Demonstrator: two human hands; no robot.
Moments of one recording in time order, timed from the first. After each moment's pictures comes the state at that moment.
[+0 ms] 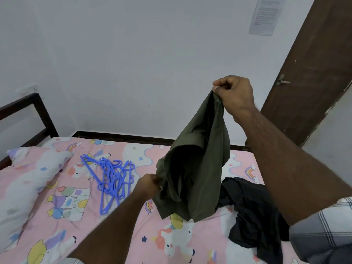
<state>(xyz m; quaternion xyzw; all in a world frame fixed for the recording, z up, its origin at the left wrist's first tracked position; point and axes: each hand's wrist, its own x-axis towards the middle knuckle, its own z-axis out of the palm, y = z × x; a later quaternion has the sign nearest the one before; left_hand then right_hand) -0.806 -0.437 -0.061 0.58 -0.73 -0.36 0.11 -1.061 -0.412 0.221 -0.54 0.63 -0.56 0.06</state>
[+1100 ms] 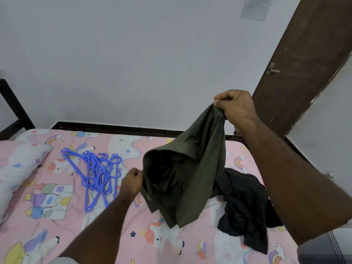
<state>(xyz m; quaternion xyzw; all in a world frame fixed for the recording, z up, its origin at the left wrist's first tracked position) -0.815 -0.454 -0.100 0.63 -0.57 -0.45 0.28 -1.110 -0.417 0.164 -0.46 0.69 -0.54 0.15</state>
